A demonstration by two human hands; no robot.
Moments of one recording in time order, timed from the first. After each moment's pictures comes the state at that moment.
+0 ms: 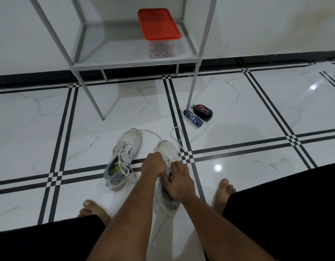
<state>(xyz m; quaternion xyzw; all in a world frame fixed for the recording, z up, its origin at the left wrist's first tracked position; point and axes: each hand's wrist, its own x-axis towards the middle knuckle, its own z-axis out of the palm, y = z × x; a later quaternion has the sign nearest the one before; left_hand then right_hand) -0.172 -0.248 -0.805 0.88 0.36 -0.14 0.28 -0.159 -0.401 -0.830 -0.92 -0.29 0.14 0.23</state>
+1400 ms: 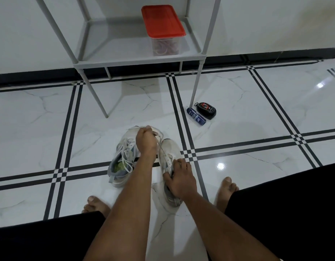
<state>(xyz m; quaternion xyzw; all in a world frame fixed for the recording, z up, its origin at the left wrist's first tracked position) -0.138 -0.216 -0.755 0.54 0.53 0.26 0.61 -0.160 -0.397 -0.827 -0.93 -0.29 0.15 0.20</state>
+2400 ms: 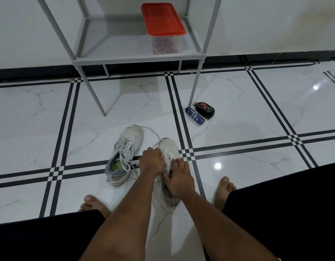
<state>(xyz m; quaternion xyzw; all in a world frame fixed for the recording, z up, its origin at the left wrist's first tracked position) -0.178 -0.245 -0.814 0.90 0.36 -0.08 0.25 -0.160 -0.398 -0.833 -0.92 -0.29 0.14 0.22</state>
